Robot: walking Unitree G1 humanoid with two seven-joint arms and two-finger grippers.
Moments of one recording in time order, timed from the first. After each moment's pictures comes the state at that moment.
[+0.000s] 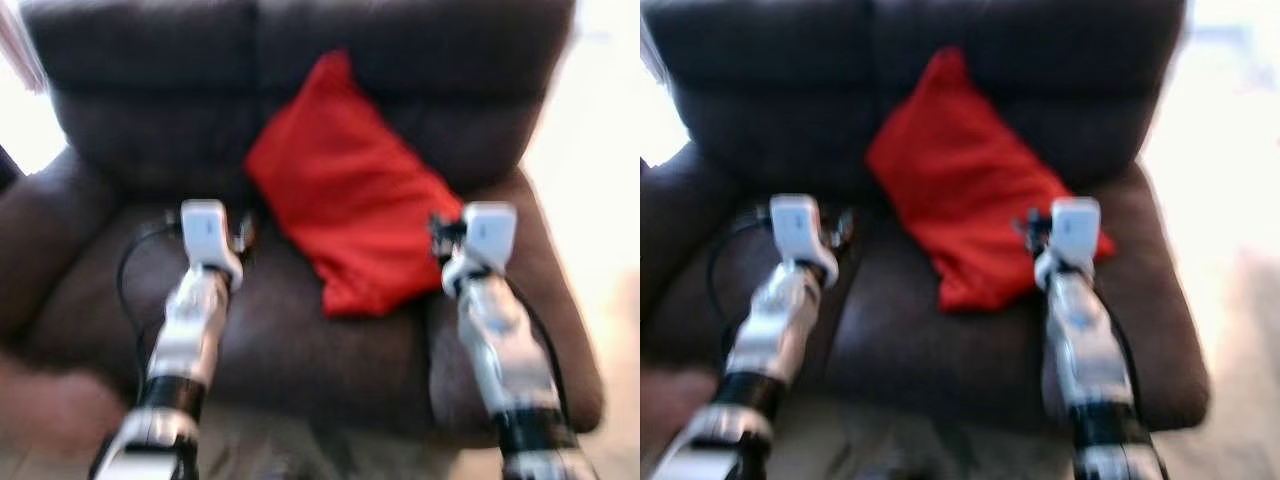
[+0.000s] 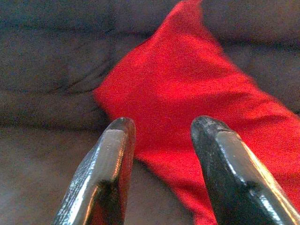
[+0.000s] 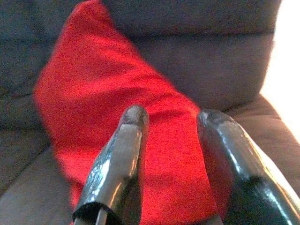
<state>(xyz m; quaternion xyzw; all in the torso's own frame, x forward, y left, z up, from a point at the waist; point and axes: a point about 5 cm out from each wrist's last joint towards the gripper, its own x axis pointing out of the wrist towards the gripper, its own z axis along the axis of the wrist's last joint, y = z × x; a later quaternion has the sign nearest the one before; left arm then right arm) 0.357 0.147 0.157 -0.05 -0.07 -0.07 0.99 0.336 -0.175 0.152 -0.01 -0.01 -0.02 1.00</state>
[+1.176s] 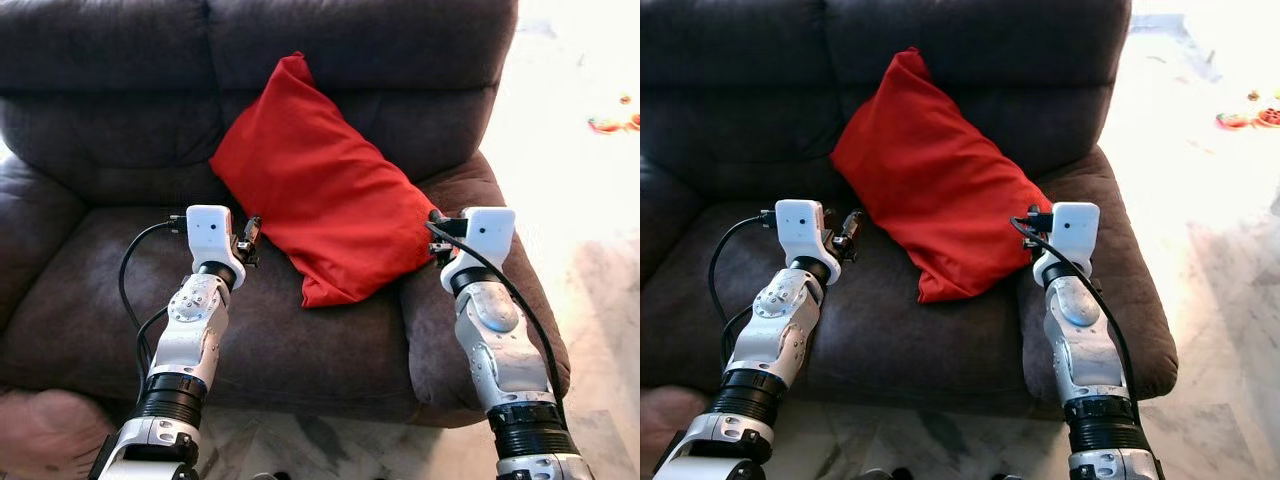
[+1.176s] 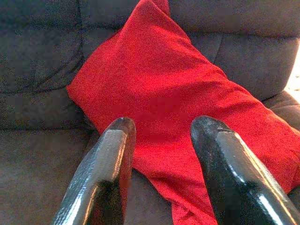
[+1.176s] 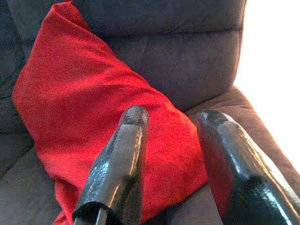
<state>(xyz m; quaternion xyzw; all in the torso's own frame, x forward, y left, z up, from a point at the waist) 0.355 0.148 0.156 -0.04 -0.06 -0.07 1.00 0.338 -0.165 0.152 0.00 -0.01 -0.01 1.00</state>
